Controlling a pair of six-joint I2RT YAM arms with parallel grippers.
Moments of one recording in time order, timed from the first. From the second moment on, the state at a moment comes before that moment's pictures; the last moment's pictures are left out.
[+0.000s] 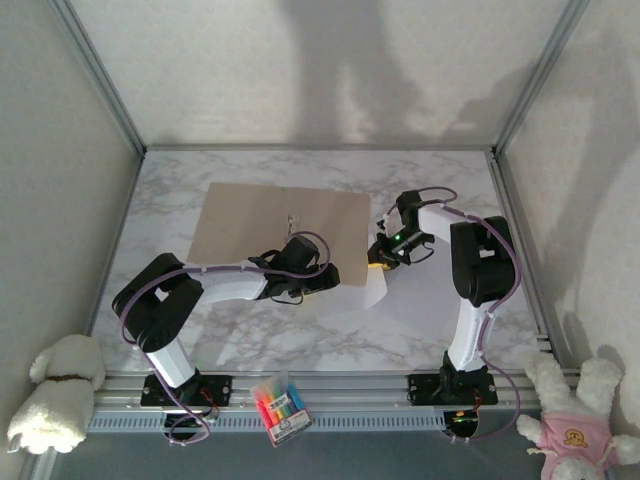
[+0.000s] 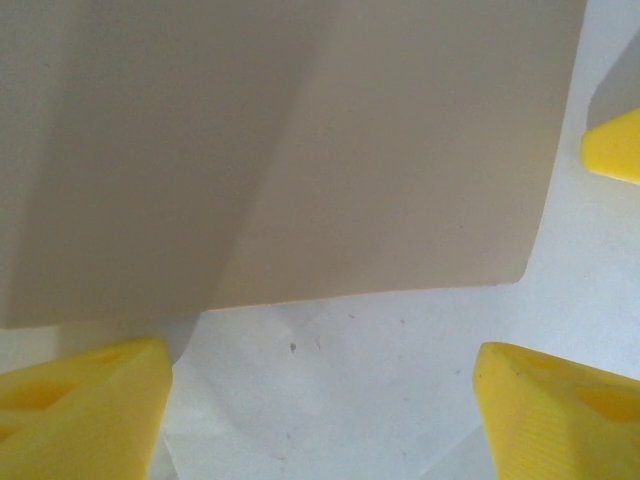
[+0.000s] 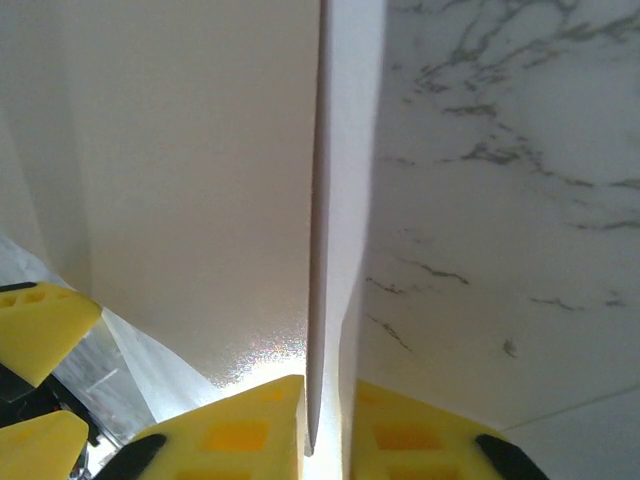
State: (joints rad) left arm -0.77 1.70 0.85 -0.07 0.13 -0.97; right arm 0.25 1.95 1.22 -0.79 -0.63 0.19
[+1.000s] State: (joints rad) left arm -0.70 1.40 0.86 -0.21 0.04 -0.94; right arm 0.16 1.57 1.57 -1.18 -0.26 0.24
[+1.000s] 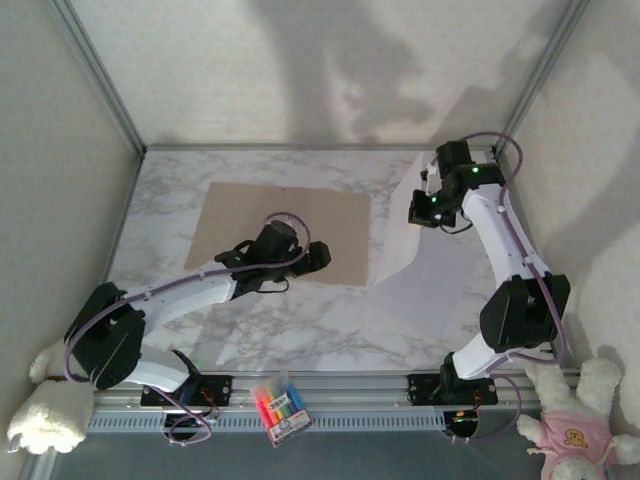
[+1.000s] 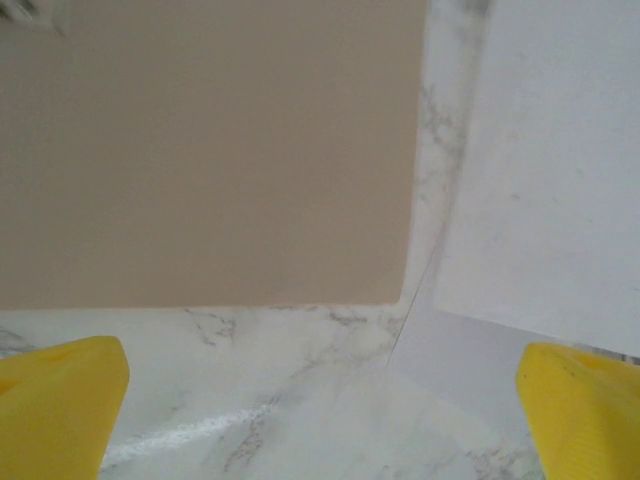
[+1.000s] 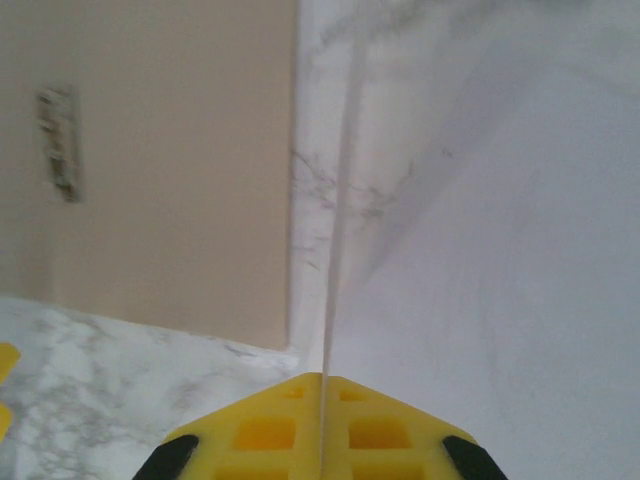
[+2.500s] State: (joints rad) left arm -0.36 1.71 0.87 -0.09 0.14 -0.74; right arm 0.30 1.45 1.56 -1.00 -0.46 0.27
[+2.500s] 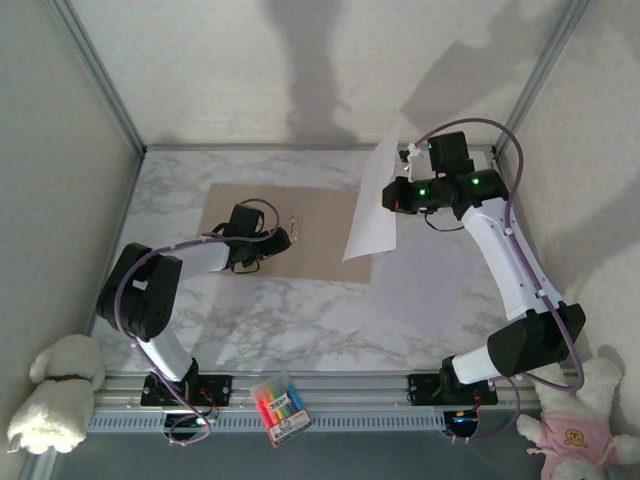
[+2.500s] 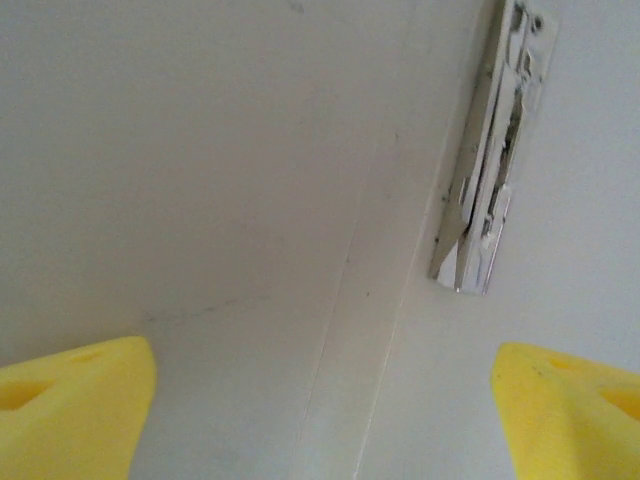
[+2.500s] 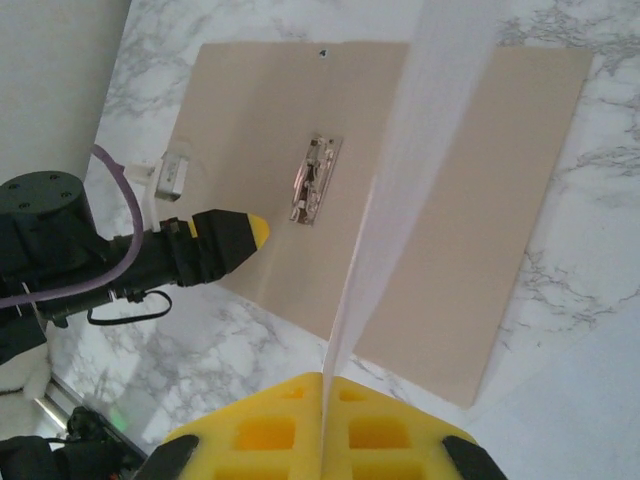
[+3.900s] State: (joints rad) left arm -0.01 1.41 0.72 -0.32 0.08 -0.78; right arm 0.55 2.40 2.33 -0.97 -0.57 0.01
